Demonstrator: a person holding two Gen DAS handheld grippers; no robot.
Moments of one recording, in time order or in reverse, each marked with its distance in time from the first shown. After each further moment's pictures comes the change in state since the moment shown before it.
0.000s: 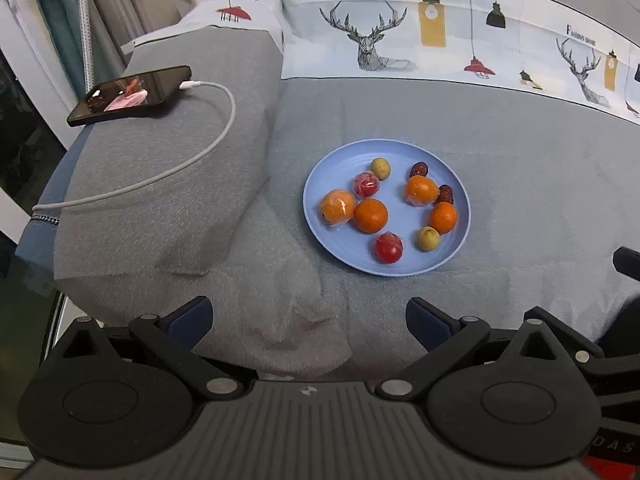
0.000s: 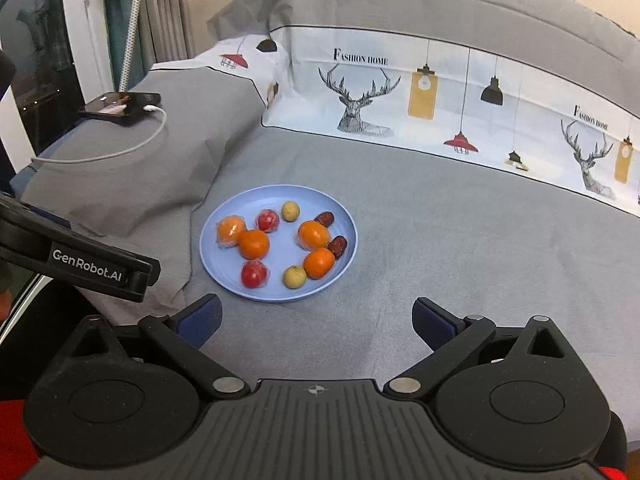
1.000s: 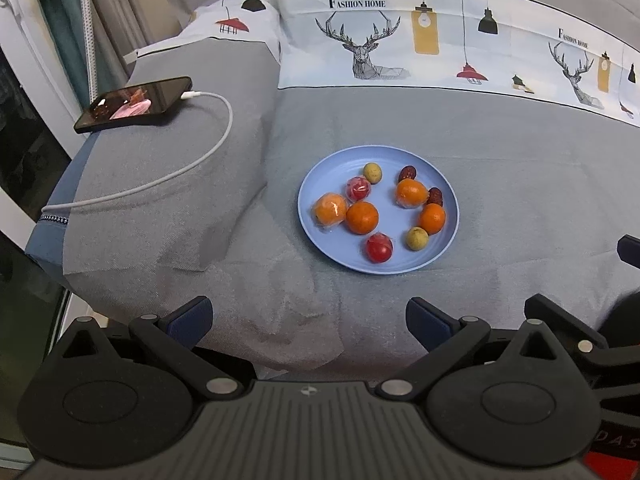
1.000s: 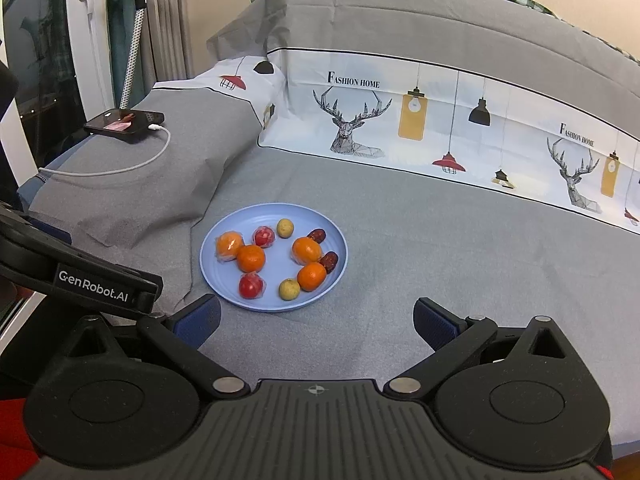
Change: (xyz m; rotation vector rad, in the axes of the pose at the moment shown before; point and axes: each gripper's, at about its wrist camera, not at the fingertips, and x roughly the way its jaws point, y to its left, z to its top) left arm -0.014 -0.005 -0.006 0.010 -0.026 0.000; right arm -0.020 0.003 -0.001 -0.003 -0.050 -0.026
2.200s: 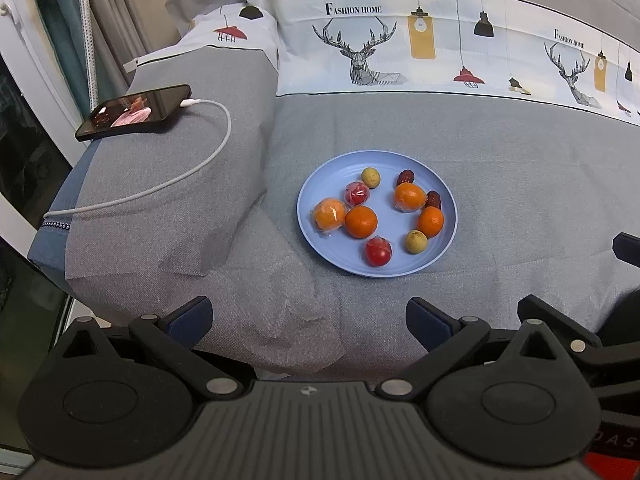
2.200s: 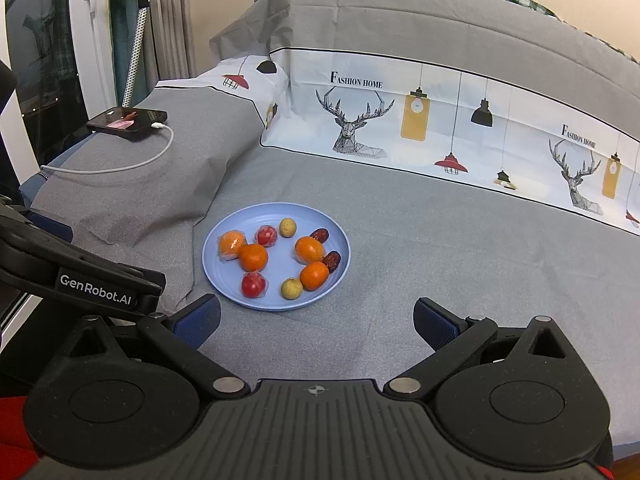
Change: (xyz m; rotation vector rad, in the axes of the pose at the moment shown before) left arm -0.003 -0.001 -0.002 0.009 -0.020 0.003; right arm 0.000 0.002 -0.001 -0.007 -0.002 0.002
